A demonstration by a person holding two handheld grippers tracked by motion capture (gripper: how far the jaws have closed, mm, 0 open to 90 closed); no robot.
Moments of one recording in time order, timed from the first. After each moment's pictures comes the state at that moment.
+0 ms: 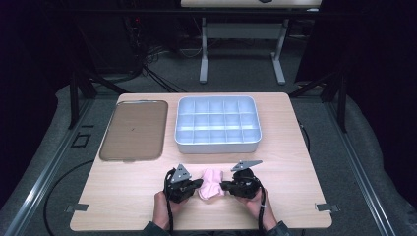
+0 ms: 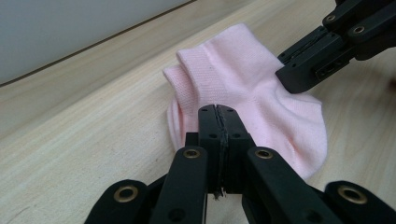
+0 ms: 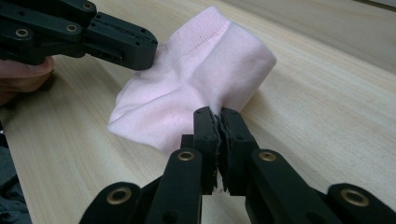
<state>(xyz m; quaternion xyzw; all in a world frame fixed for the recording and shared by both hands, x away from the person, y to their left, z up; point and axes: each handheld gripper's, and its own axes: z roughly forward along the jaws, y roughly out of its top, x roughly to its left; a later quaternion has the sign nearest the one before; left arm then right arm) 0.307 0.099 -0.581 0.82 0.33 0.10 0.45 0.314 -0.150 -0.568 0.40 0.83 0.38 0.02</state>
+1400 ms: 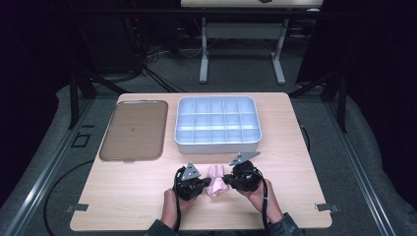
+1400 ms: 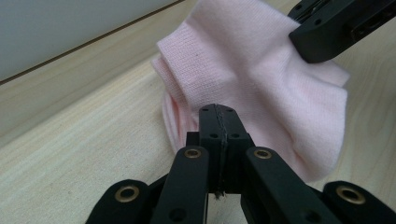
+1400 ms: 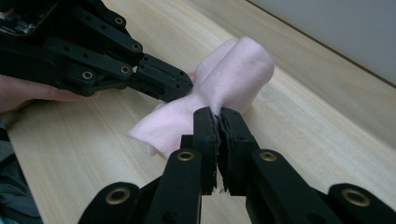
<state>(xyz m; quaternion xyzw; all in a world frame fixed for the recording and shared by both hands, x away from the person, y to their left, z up) 0.316 0.074 -0.588 0.83 0.32 0.09 0.45 0.320 -0.147 -0.530 0.36 0.87 0.34 0.06</state>
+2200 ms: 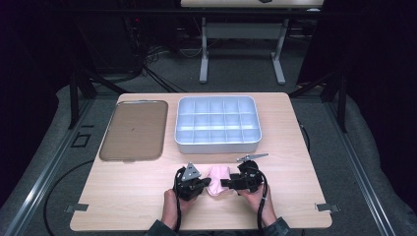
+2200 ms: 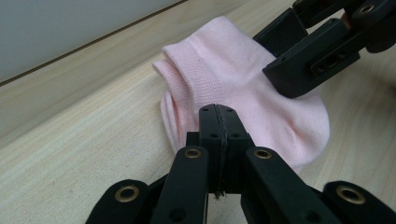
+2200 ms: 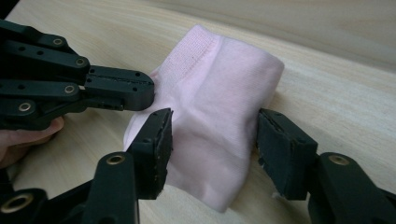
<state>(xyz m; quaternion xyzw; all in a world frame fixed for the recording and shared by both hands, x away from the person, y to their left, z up) 0.315 0.073 -0.587 0.83 0.32 0.10 0.45 0.333 -0.160 -0.567 0.49 0.79 0.38 -0.01</state>
